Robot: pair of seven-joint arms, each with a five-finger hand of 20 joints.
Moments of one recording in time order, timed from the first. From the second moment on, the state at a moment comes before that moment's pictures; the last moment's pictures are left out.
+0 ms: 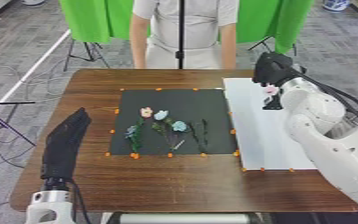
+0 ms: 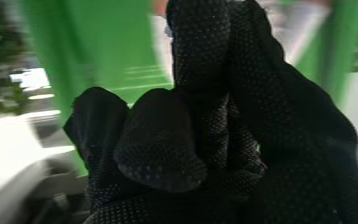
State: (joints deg) left arm 123.1 -83.3 -101.5 -116.2 62.4 -5.3 15.1; right arm -67.3 -46.7 61.0 -100.8 -127.4 -7.1 23.3
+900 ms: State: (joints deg) left arm 123.0 -83.3 -101.6 -116.2 62.5 -5.4 14.5; right arm -63.4 -53.0 45.2 -101.6 -125.5 -13.1 16.6
